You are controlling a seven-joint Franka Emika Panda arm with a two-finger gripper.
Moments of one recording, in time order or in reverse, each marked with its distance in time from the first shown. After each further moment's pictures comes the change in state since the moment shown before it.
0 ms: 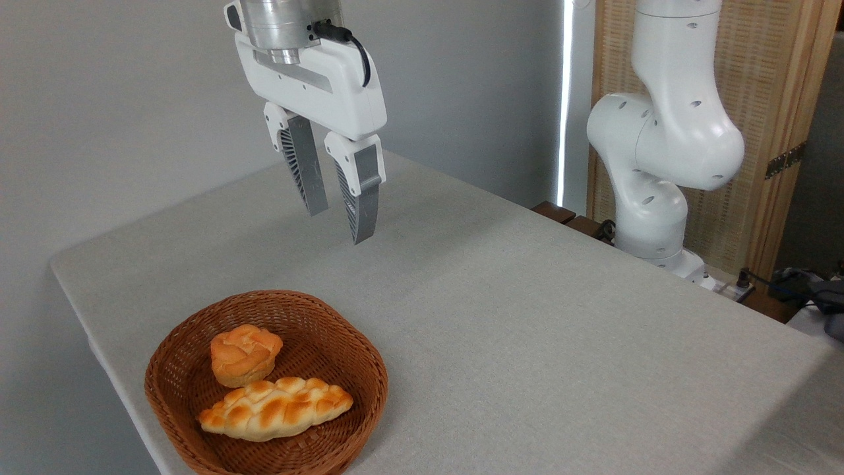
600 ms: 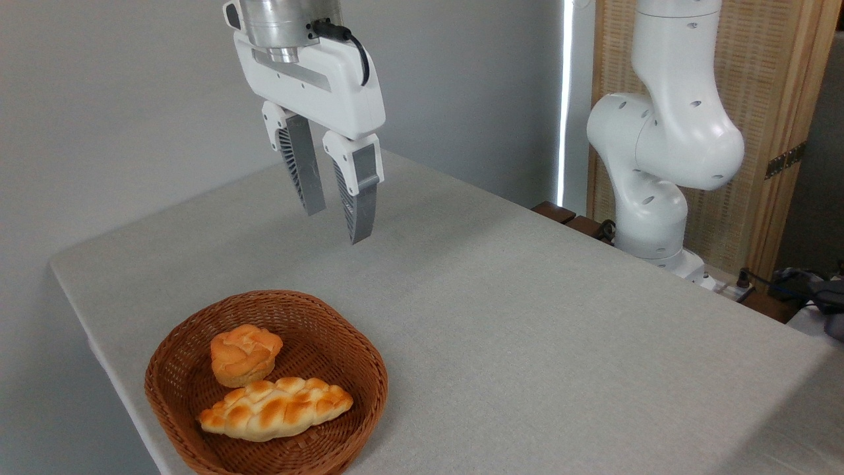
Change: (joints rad) arm 0.000 0.000 0.000 0.002 0.000 0.019 0.002
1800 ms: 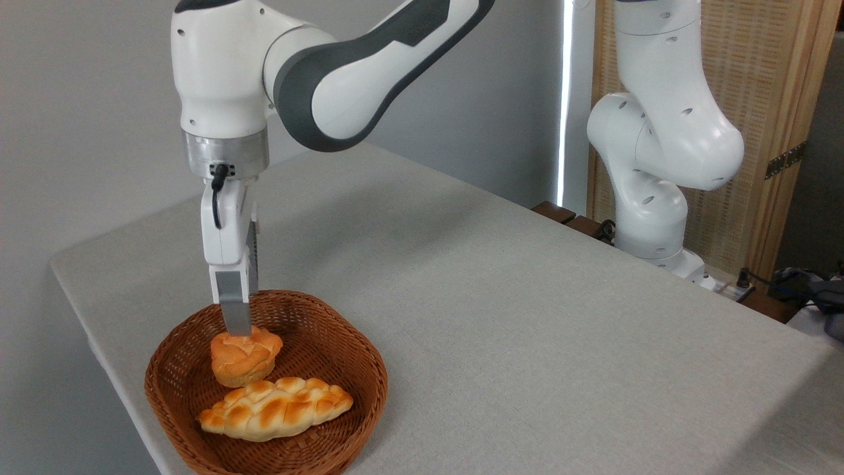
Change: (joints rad) arm -0.008 0.218 -0.154 -0.130 0.000 0.513 0.440
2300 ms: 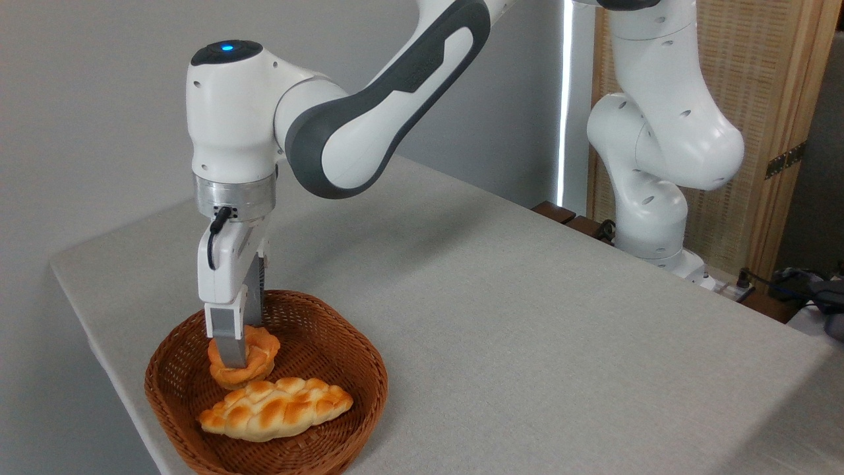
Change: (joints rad) arm 0.005 0.045 0.000 -0.069 0.000 0.155 0.139
